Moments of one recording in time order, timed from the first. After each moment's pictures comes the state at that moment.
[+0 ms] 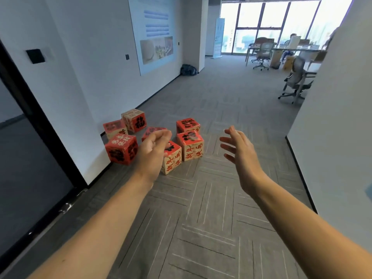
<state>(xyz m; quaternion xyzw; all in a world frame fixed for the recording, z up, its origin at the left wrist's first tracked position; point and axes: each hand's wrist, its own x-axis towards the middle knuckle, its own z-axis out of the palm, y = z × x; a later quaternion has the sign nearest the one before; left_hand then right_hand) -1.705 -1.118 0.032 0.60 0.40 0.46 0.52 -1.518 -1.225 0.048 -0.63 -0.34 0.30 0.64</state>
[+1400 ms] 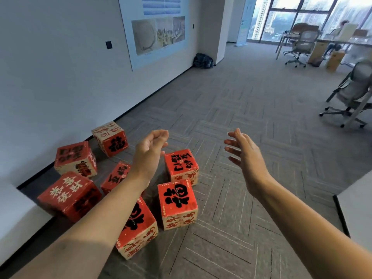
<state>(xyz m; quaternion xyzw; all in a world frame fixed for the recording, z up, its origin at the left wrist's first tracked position) -1.109 -0.257 -0.023 0.59 0.45 0.46 0.48 -0.887 -0.353 0.003 -0.64 -0.36 0.36 0.58</state>
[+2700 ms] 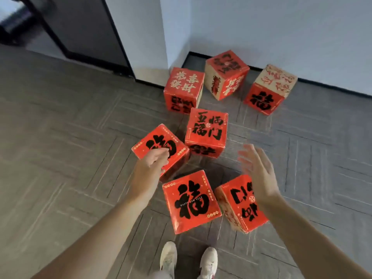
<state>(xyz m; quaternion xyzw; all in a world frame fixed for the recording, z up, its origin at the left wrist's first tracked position) -0.953 0.022 -0.301 -0.02 0.77 0.59 0.24 -0.835 0.263 -0.276 -0.39 -0.67 0.62 0.09</state>
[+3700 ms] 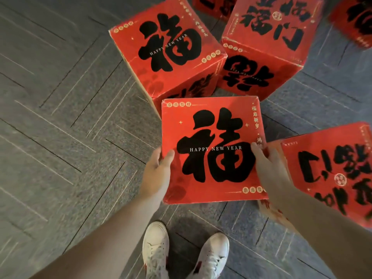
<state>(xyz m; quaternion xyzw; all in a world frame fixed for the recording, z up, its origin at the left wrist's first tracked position) -0.849 -0.011 -0.812 -0.29 0.72 0.56 0.30 -0.804 0.244 -0.813 -0.48 -0.75 0.43 -0.15</state>
